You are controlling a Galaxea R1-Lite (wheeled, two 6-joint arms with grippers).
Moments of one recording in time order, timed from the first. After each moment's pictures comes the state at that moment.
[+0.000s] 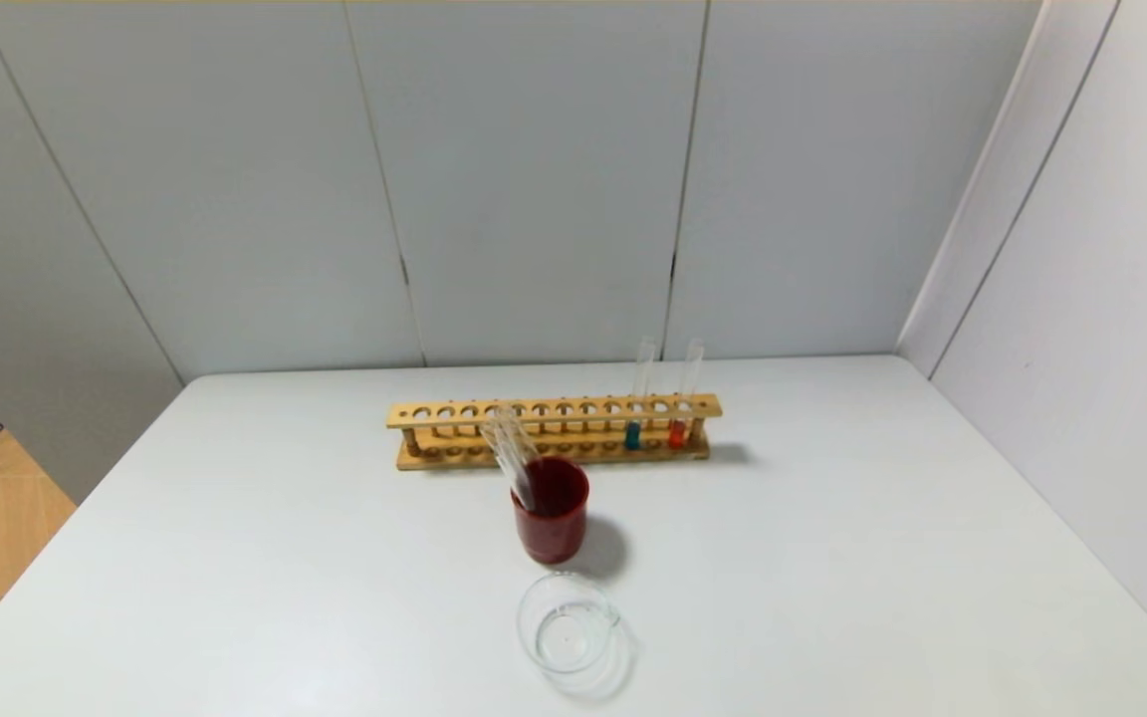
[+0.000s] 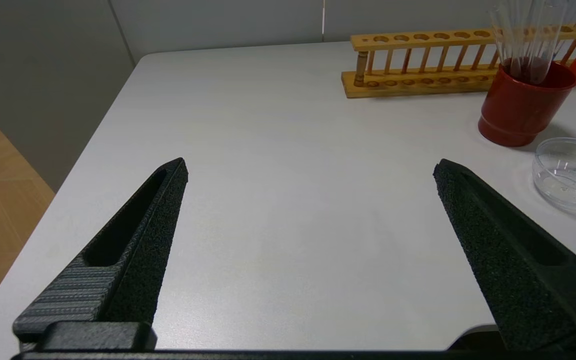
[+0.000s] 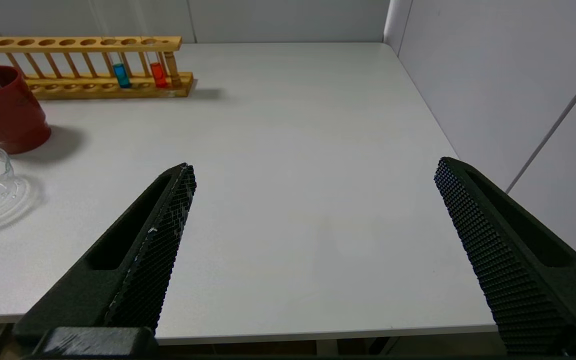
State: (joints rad) left arm 0.00 0.00 0.00 0.00 0.00 0.01; right arm 0.00 0.00 -0.03 0.06 0.00 0.00
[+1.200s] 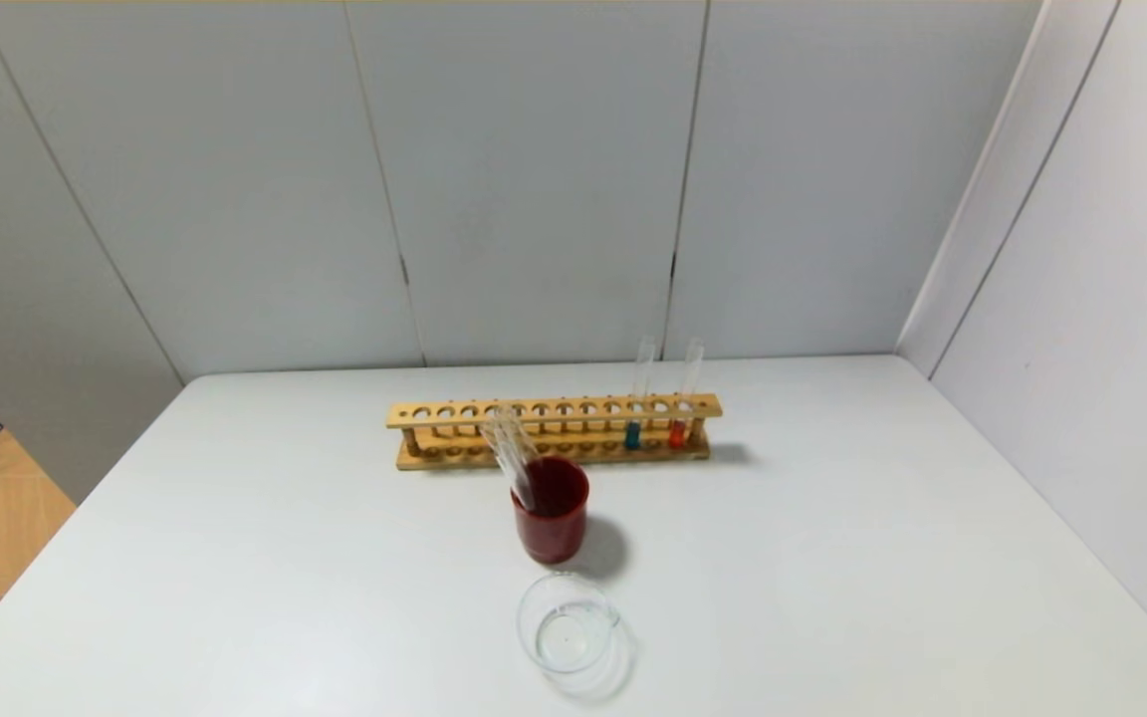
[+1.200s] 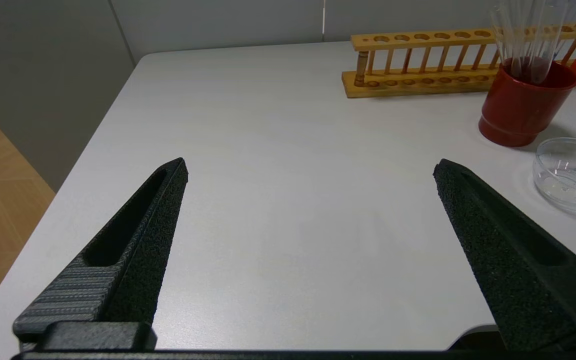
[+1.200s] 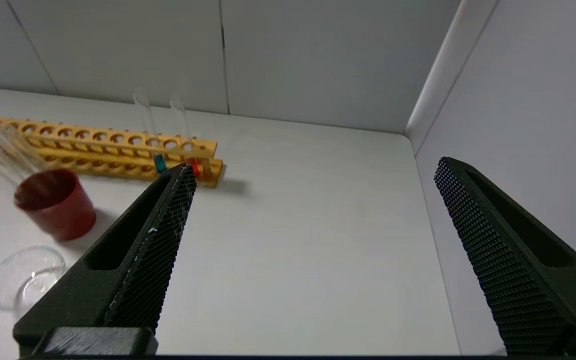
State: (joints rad) left arm 0.00 0.00 0.00 0.00 0.00 0.01; right arm 0.03 0.85 -0.74 -0.01 0.08 -0.08
